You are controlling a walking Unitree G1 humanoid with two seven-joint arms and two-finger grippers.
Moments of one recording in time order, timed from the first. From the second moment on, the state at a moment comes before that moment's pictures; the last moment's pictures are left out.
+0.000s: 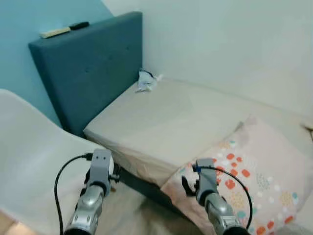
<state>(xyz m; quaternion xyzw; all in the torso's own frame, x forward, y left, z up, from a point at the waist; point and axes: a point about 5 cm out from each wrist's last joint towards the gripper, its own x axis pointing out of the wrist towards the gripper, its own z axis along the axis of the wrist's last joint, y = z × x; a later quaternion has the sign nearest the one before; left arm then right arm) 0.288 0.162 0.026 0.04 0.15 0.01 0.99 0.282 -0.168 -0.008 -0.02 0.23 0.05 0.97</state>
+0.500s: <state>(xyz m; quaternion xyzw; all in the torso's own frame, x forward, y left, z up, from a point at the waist) 0.294 0.162 0.026 0.05 0.16 0.01 0.99 0.274 -0.177 -0.014 -0.03 0.25 0.03 0.97</state>
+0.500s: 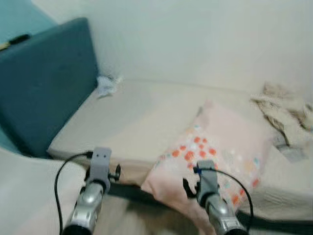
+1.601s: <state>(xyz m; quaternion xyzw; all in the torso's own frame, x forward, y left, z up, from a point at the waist) 0.293 0.160 0.018 0.03 0.18 0.07 0.98 0.301 -0.179 0.025 -0.04 0.15 0.09 0.98</state>
